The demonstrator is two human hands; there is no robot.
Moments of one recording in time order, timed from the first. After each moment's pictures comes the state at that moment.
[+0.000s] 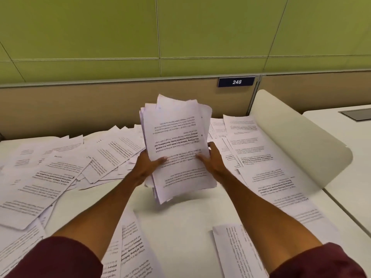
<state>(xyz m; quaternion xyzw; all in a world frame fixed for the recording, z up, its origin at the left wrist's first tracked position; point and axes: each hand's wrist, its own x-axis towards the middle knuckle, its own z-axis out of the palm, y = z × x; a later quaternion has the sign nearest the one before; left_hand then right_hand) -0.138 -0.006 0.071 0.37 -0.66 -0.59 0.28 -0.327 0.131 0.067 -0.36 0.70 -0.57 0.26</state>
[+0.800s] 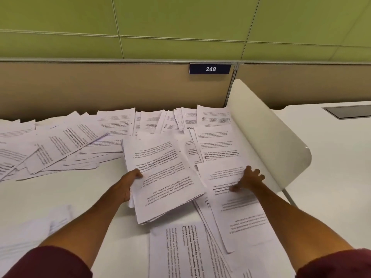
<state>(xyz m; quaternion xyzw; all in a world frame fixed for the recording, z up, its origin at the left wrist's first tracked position) -0.240 0.084 -0.001 0.56 -0.38 -0.72 0.14 -0.555 0.308 0.016 -0.18 0.95 -0.02 0.24</state>
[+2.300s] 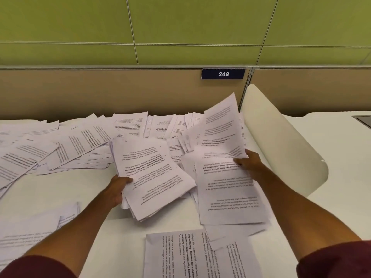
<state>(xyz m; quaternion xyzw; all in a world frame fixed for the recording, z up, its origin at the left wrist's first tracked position) -0.213 0.078 0.000 0.59 -0.38 -0.66 0.28 -0.599 0.251 0.038 -0.23 0.80 -0.47 0.29</state>
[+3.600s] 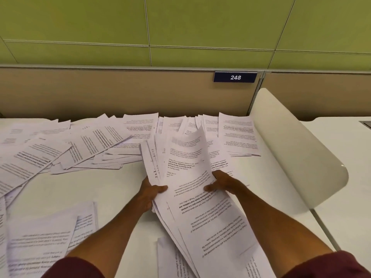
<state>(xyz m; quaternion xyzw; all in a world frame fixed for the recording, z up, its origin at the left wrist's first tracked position) -0.232 0.099 -0.018 0.50 -0.44 -0.70 0.27 -0.482 0.204 0.012 -0.43 0.74 -0.20 0.47</state>
